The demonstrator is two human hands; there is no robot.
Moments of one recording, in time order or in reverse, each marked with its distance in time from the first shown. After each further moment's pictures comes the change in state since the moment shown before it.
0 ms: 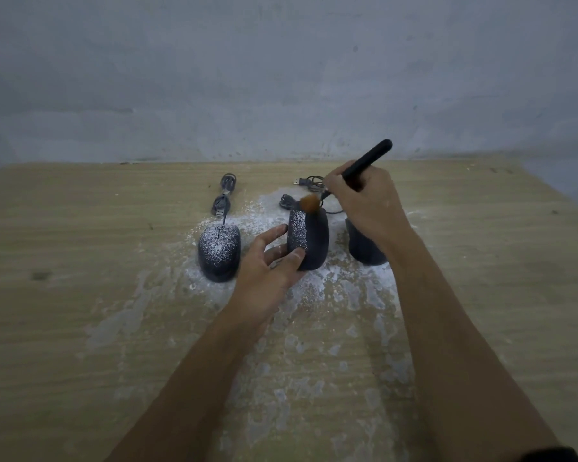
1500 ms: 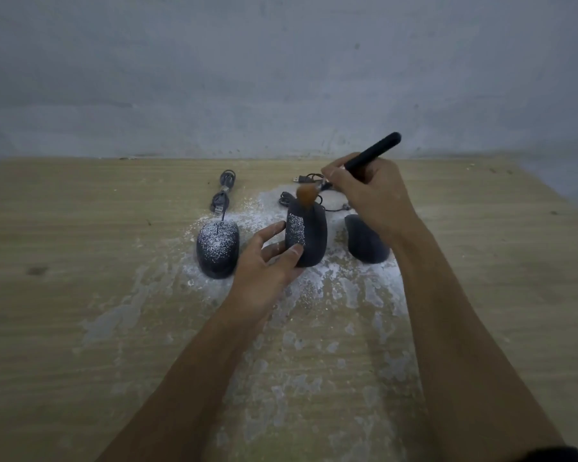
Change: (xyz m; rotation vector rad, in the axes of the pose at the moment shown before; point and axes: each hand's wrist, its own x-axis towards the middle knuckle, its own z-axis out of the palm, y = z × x) left_hand -0.001 0.002 0.001 -0.029 0.007 -0.007; right_hand 0.000 -0.011 -0.010 0.100 -0.071 0.013
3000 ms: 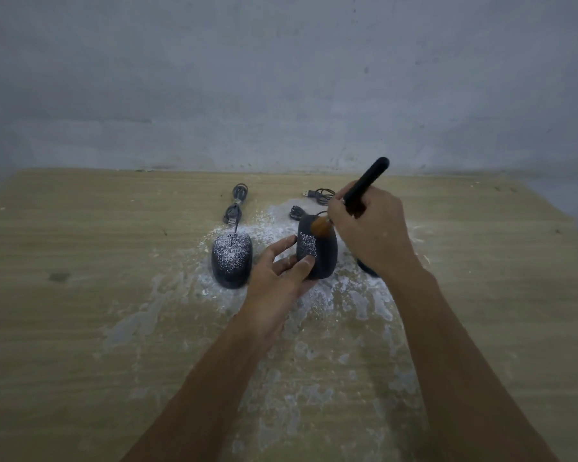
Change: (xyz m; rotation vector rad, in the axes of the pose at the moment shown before) left_hand -0.009 0.007 0.002 -0.103 -0.022 -0.023; right_hand -0.025 -0.011 0.021 -0.372 0.115 -0.099
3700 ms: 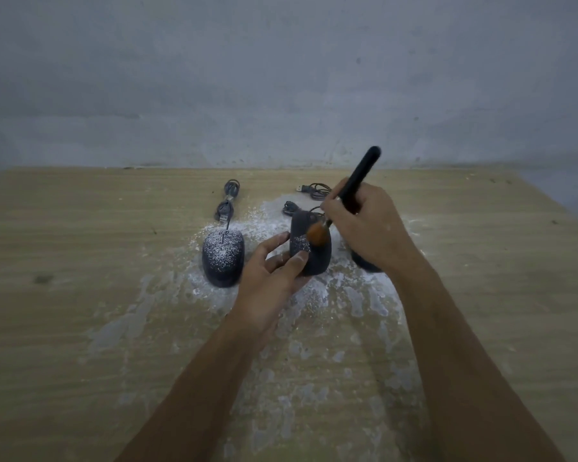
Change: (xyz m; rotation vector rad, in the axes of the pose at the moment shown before) left_hand 0.003 -0.001 0.000 -0.015 0.017 0.003; right_hand 0.000 0.007 -0.003 0.213 -0.157 0.028
